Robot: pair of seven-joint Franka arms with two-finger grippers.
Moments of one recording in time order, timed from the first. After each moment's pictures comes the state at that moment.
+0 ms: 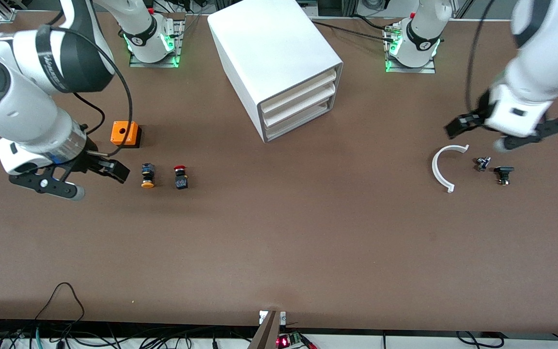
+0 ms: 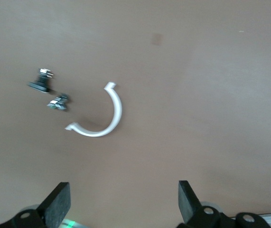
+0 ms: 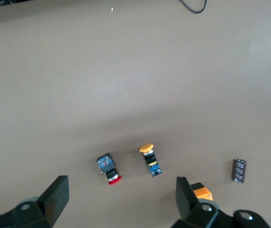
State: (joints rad) left arm 0.02 0.00 -0.09 -1.71 0.05 1.61 -0.42; right arm 0.35 0.29 -0.16 -1.44 -0.06 1.76 0.45
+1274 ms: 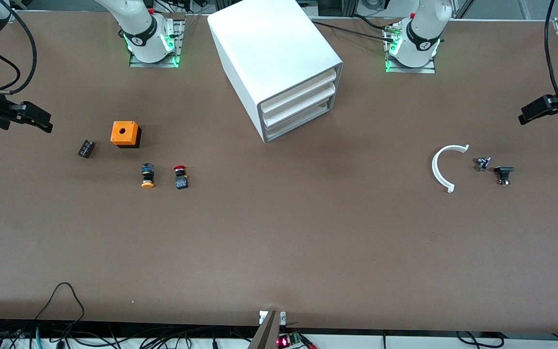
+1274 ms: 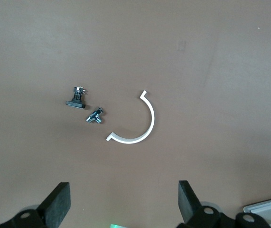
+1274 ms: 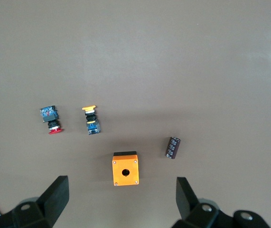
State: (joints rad) left arm 0.00 -0.02 0.09 -1.65 0.05 1.54 -0.12; right arm 0.13 0.00 -0.16 -1.68 -0.07 1.66 0.03
